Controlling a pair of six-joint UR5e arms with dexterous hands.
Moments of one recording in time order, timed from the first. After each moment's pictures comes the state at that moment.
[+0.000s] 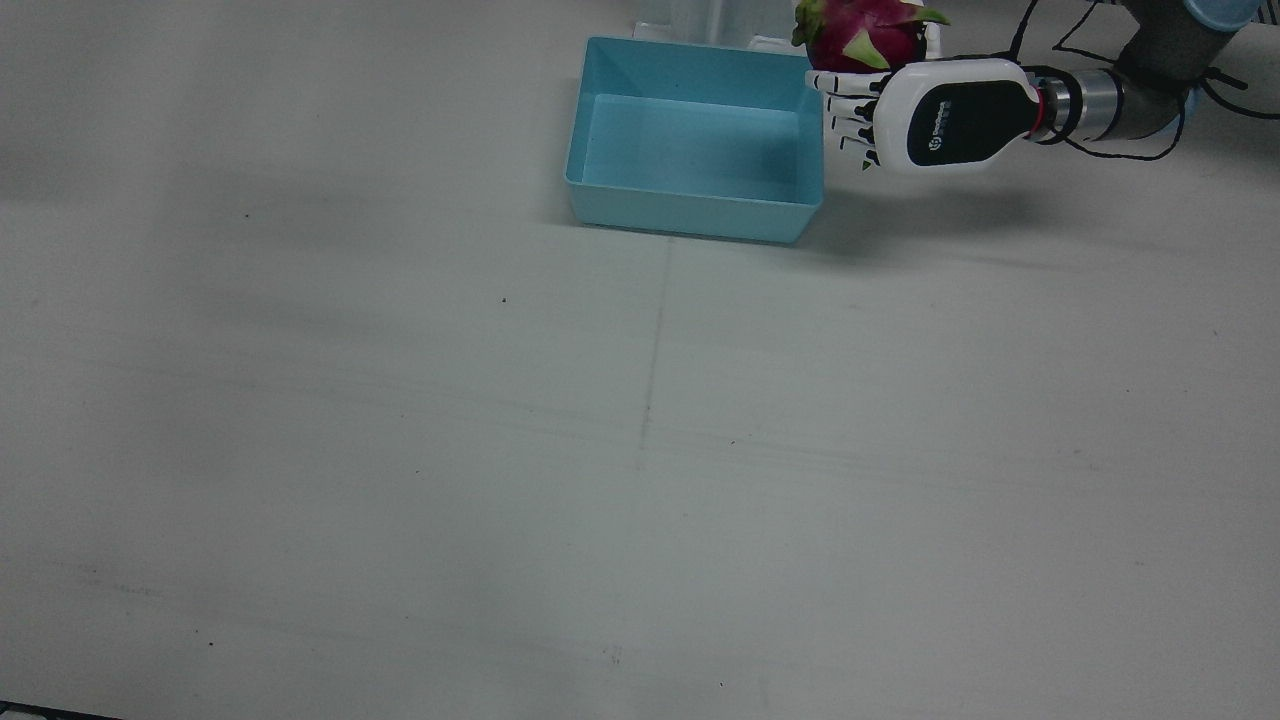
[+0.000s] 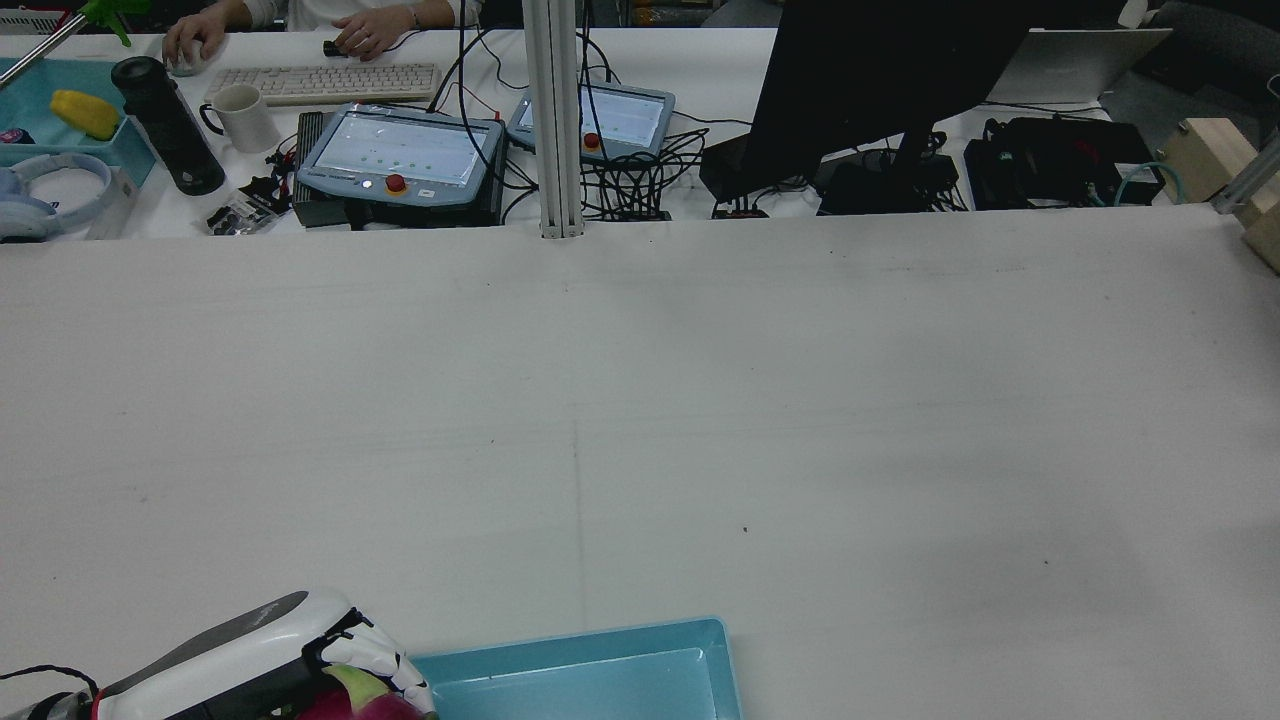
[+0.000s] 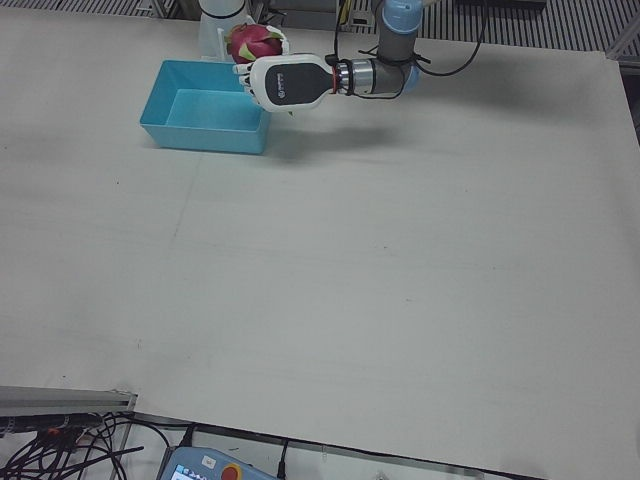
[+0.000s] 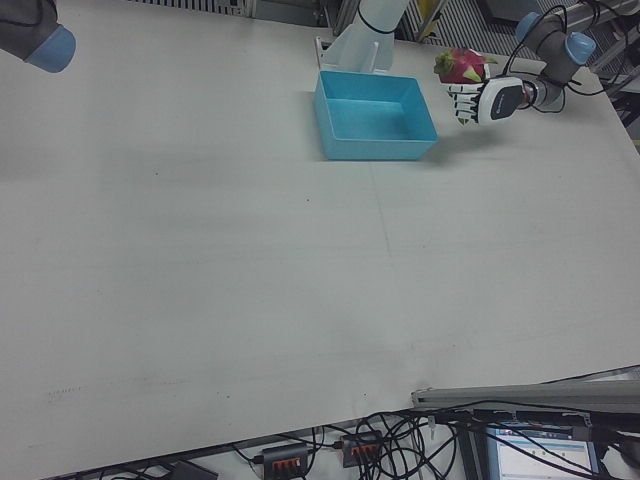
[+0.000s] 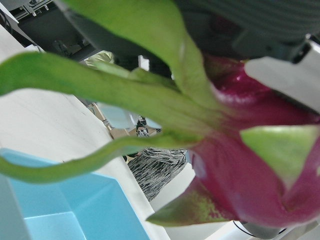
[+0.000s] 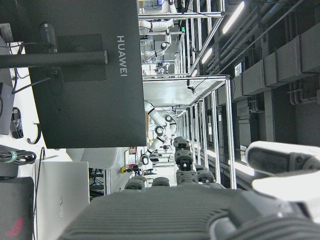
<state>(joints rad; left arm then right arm) -0.30 -1.43 -2.16 -0.39 1.42 1.17 1.50 -1.55 1.55 -3.06 -1.49 0.07</state>
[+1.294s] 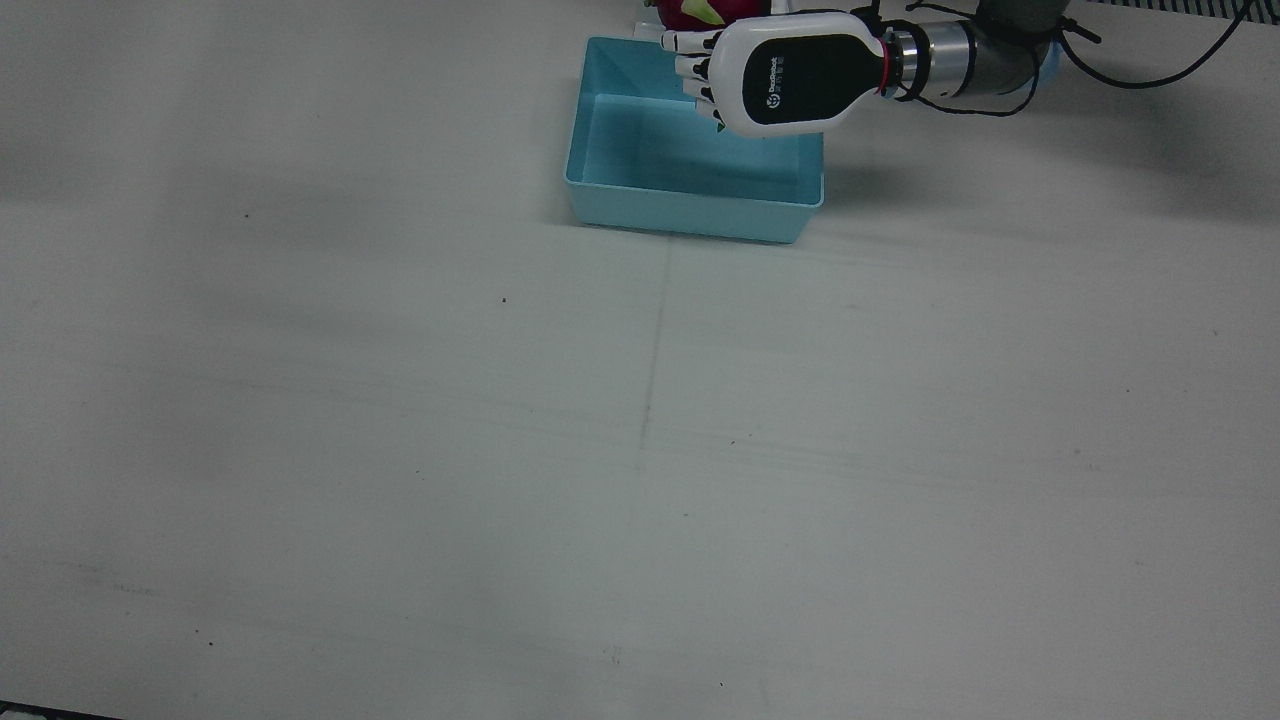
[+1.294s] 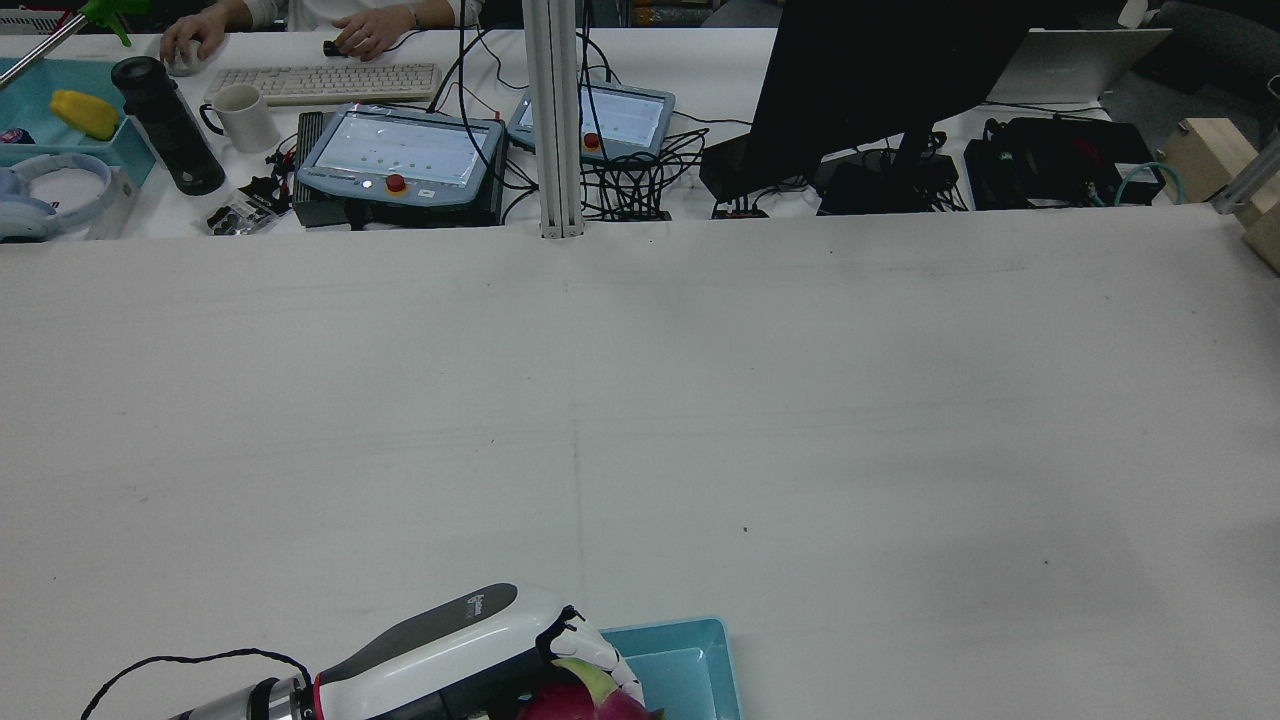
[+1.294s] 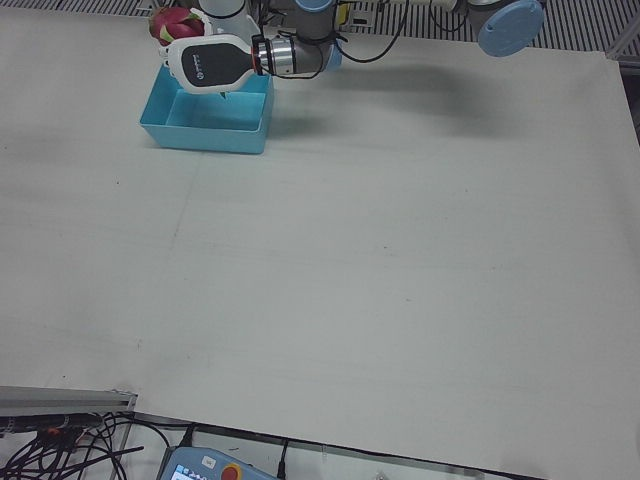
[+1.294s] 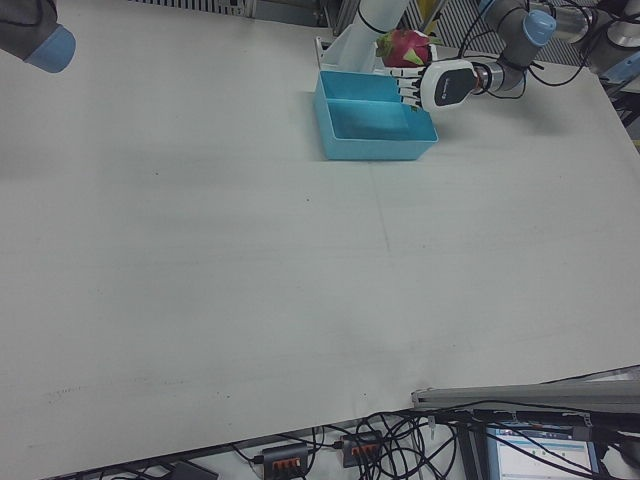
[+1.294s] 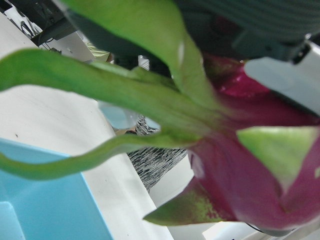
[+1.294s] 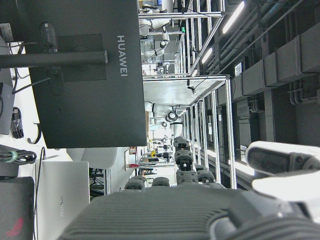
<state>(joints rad) -0.24 -1.84 -2.15 0.06 1.40 1.19 1.50 -1.55 1.55 -3.06 -1.49 0.07</state>
